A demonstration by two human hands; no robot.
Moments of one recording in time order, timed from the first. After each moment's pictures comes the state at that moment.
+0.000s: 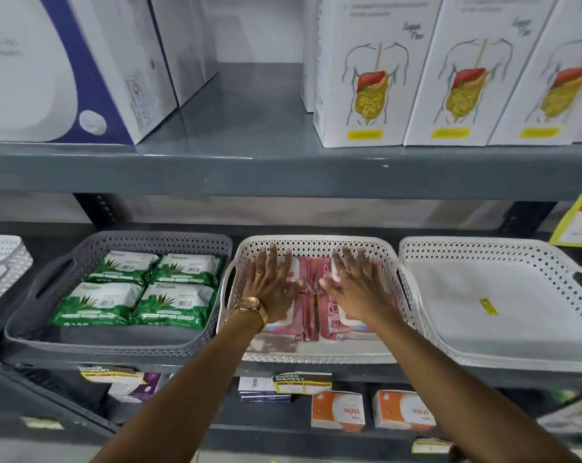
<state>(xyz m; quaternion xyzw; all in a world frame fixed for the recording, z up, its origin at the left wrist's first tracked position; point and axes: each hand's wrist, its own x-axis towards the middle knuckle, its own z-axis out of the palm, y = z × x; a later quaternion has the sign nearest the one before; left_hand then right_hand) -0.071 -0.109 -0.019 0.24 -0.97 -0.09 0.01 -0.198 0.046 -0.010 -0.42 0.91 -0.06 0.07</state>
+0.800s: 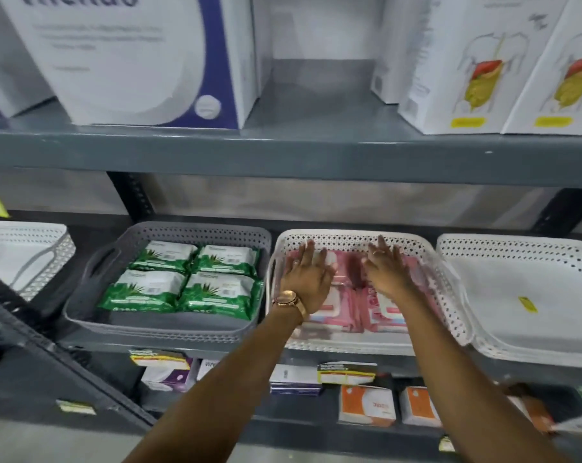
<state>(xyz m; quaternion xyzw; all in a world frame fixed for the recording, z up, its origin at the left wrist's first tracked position) -0.050 -0.107 0.002 0.21 -0.96 -0.17 0.07 -0.179 0.015 0.016 -0.31 0.92 -0.21 0.14</state>
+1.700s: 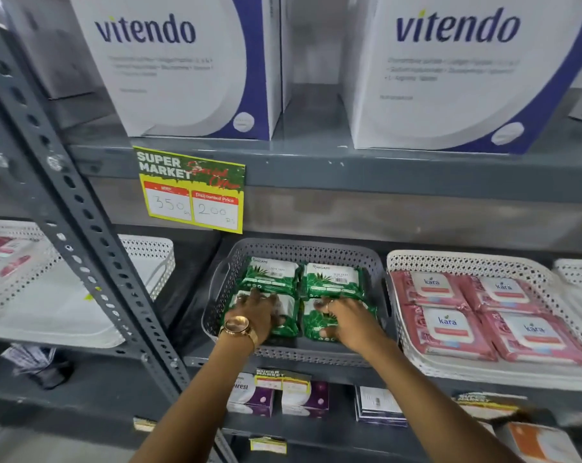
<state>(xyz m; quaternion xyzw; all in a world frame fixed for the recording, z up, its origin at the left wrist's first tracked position) 0.178 -0.324 0.008 0.33 -0.93 -0.12 -0.11 0.052 -0.174 0.009 -0.46 0.86 -0.15 0.17</state>
